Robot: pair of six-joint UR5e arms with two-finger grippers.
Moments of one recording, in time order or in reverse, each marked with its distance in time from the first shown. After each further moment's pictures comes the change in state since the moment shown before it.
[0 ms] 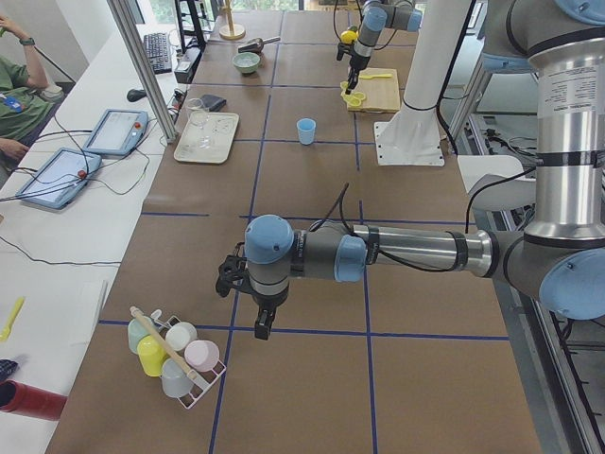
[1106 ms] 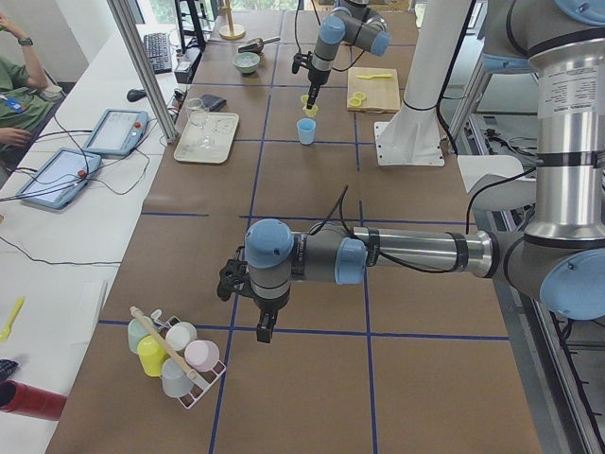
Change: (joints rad) left arm 0.000 0.003 0.012 0.006 -0.001 0.000; right arm 0.230 0.547 -0.459 -0.134 0.146 -0.103
